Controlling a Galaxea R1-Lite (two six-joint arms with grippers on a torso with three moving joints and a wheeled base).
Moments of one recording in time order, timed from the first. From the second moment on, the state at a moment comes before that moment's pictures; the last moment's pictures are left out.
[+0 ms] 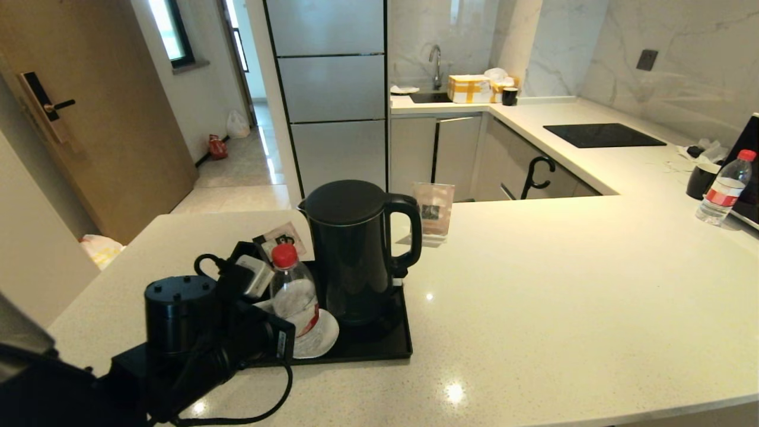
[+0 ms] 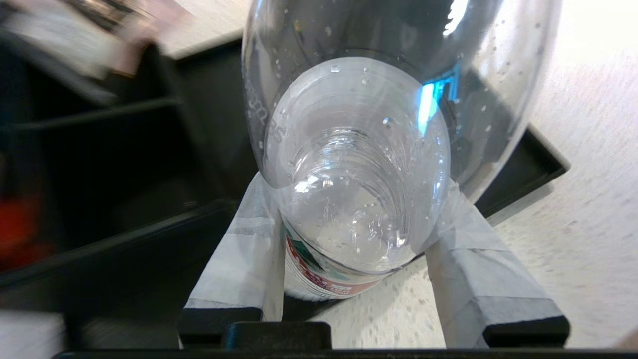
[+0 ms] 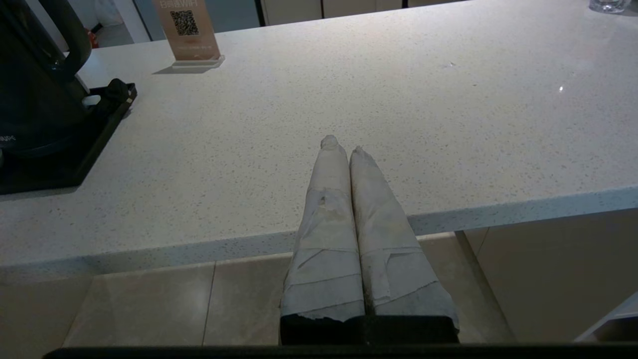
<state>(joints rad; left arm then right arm) -0.42 1.79 -0.33 -1.12 -0.02 0.03 -0.01 0.00 0.00 0.00 -0.01 0.04</state>
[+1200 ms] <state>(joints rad) 0.38 1.26 -0.40 -0.44 0.06 -0.07 -0.01 0.00 0.00 0.00 -0.01 0.04</state>
